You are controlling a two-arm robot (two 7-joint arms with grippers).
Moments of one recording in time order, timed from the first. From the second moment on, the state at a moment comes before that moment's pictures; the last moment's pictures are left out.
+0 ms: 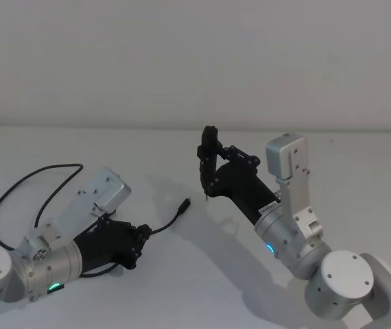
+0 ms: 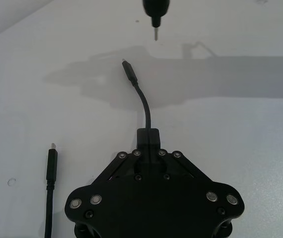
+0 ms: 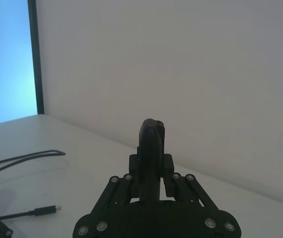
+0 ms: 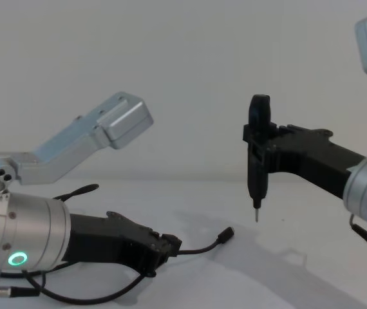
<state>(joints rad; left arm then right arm) -0.35 0.45 0.55 -1.58 -0.26 0.36 -0.47 0.26 0.19 -0.36 -1.41 0.17 -0.16 0.23</state>
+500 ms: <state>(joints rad) -0.35 0.45 0.55 -1.58 -0.26 0.36 -0.47 0.31 0.15 -0.37 -1.34 0.17 -0.18 0.27</state>
